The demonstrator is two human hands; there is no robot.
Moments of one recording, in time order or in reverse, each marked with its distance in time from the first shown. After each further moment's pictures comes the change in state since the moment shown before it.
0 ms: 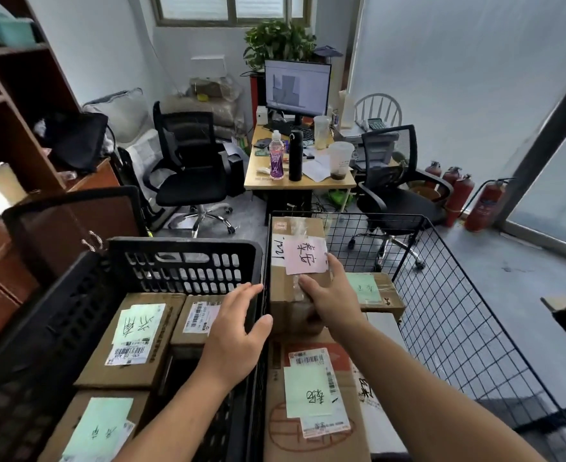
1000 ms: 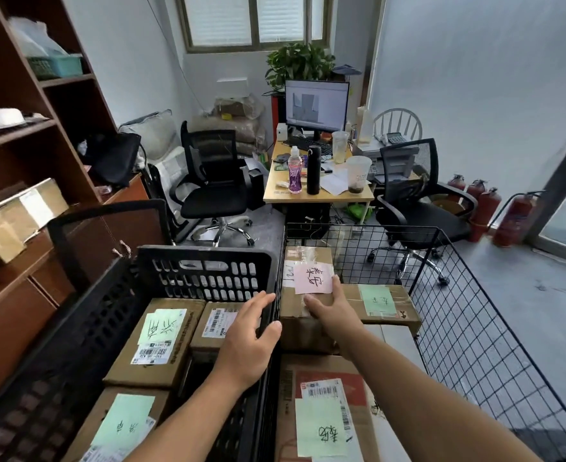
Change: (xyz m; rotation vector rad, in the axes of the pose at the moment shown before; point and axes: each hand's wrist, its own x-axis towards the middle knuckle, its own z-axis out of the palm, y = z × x) left_hand -0.002 -0.006 0.002 0.019 0.028 0.011; right_hand 0.007 0.017 0.012 -0.137 -0.156 0.154
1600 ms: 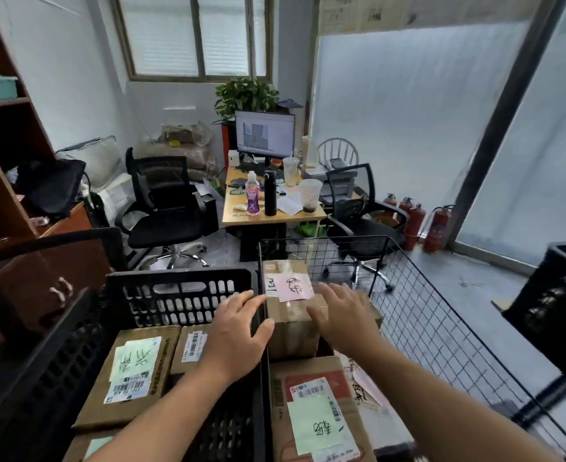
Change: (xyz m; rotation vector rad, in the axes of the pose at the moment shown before) left_hand 0.020 0.002 -0.026 0.284 -0.112 0.206; right_hand -0.060 -0.011 -0.039 -0.894 0.328 -0.364
